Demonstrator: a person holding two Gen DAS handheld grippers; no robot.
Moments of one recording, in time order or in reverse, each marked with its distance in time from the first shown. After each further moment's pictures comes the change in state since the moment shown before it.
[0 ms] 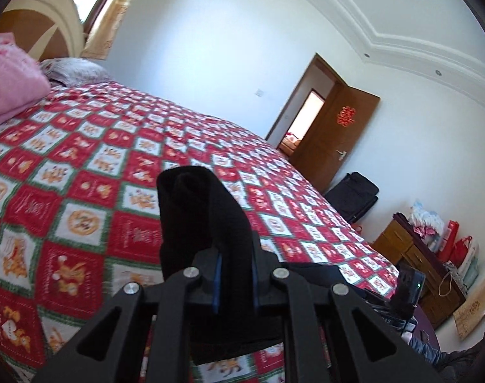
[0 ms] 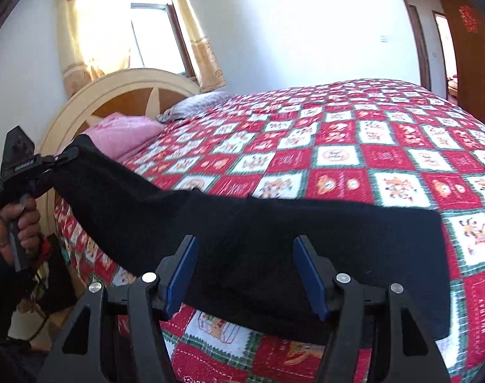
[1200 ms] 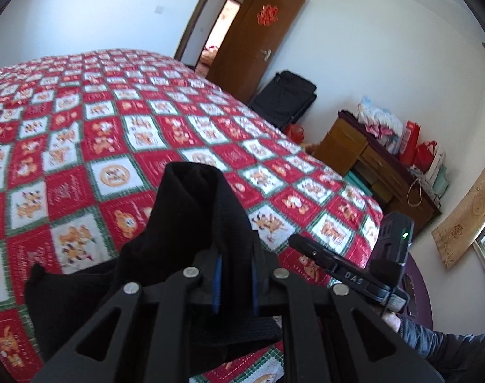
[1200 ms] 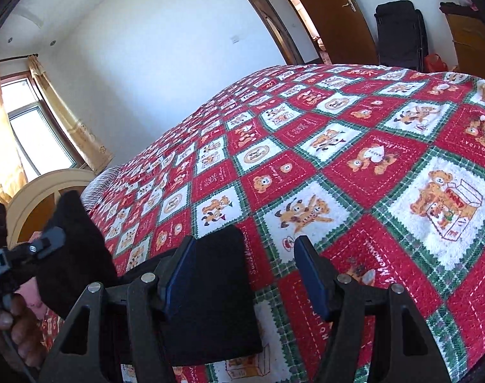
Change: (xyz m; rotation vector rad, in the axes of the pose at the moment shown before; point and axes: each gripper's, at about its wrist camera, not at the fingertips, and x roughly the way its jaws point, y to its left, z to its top) left arm 0.204 -0.216 -0.051 0.256 0.445 -0.256; right arm -0.072 -0.164 -0.011 0.510 -0.137 -0.342
